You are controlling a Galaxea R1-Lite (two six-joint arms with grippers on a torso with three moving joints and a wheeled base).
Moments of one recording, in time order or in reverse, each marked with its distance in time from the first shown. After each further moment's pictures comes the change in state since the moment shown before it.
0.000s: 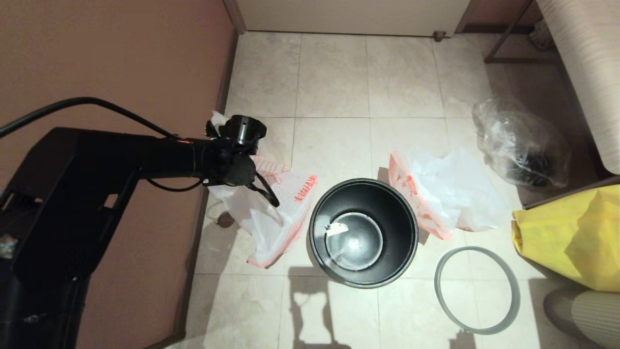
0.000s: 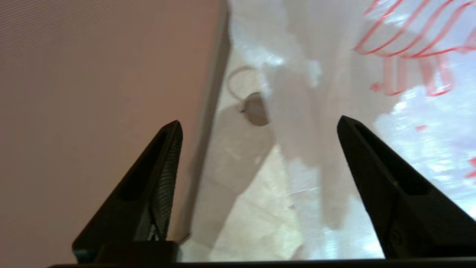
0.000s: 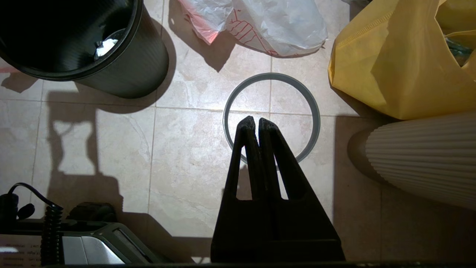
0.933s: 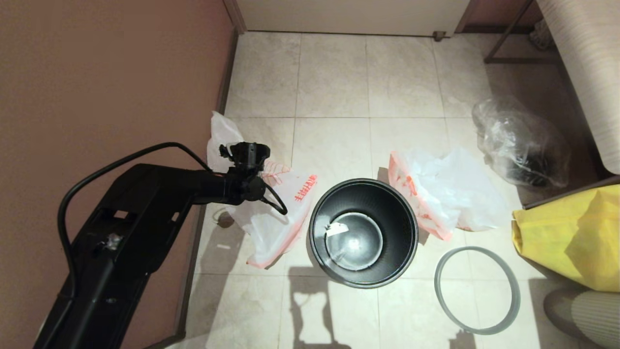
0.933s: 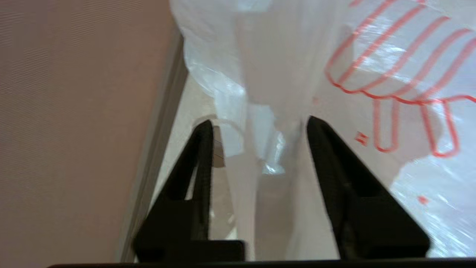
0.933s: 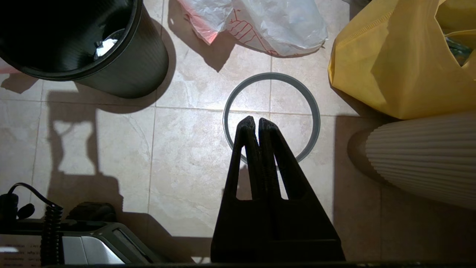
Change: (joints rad) left arm 0.056 0.264 -0.111 -0.337 -0.051 0.035; right arm 0.000 0.000 0.000 0.000 0.000 0.000
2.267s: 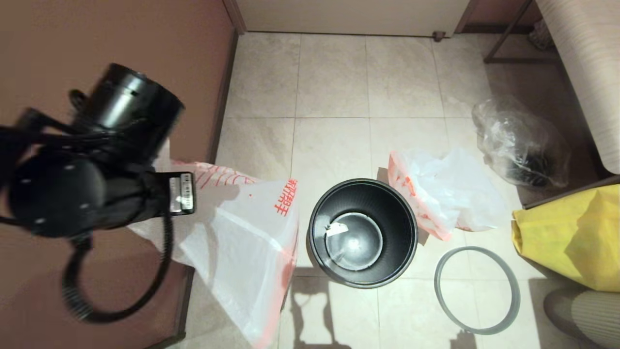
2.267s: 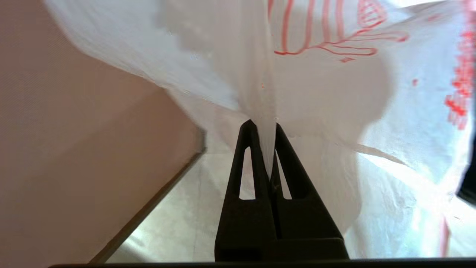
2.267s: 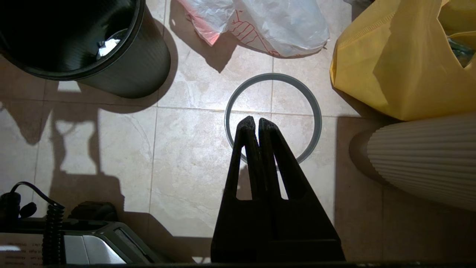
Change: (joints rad) left arm -0.352 -1.052 0.657 0.736 0.023 -0.238; right arm 0.000 0.000 0.000 0.000 0.000 0.000
